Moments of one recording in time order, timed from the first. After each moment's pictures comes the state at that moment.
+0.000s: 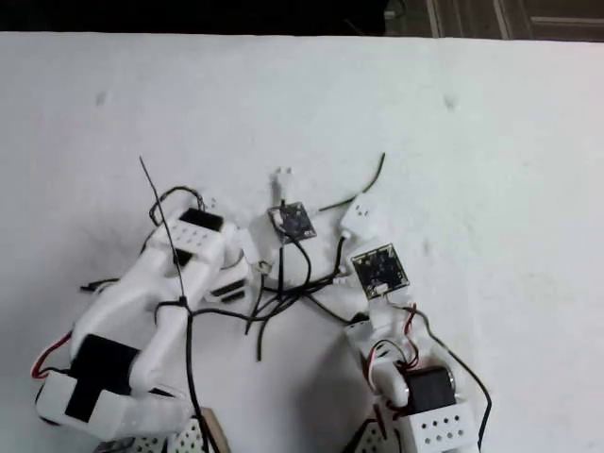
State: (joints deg) left arm 12.1 -4.9 43.3 58.1 -48.7; right arm -15.4 -102.5 96.3 71.1 9.5
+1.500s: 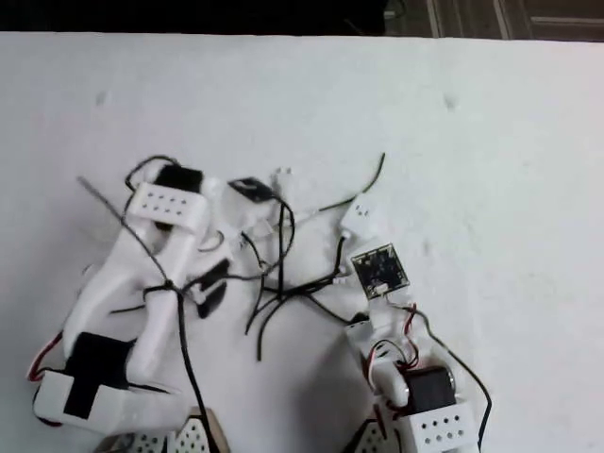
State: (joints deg) left arm 7.8 -4.4 26.3 95.7 -27.6; right arm -15.4 -102.5 96.3 71.1 9.5
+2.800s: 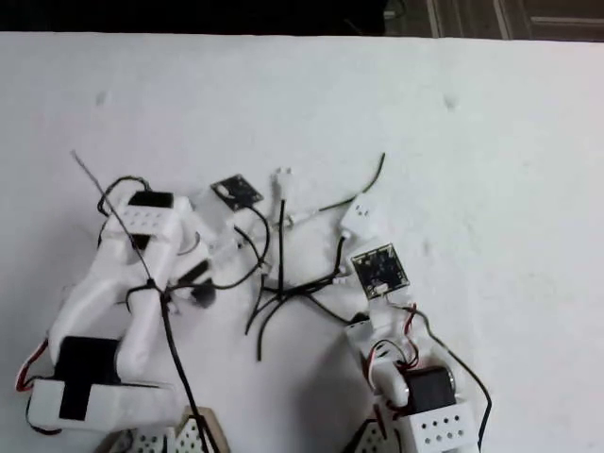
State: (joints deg) left arm -1.6 -4.9 38.0 69.6 -43.1; right arm -15.4 -102.5 96.3 71.1 9.5
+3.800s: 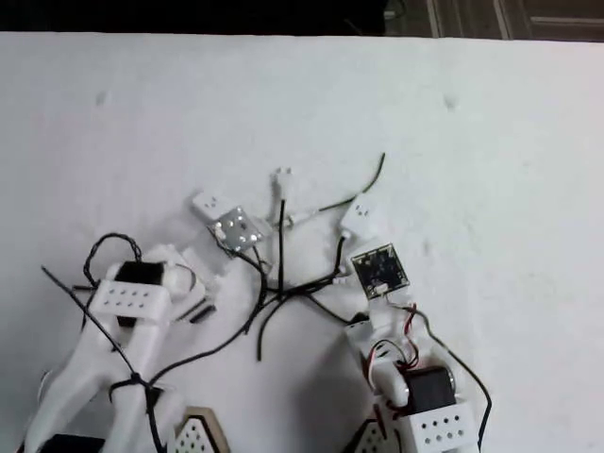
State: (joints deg) left arm -0.6 -33.2 66.8 50.7 -46.4; right arm -15.4 -102.5 96.3 71.1 9.5
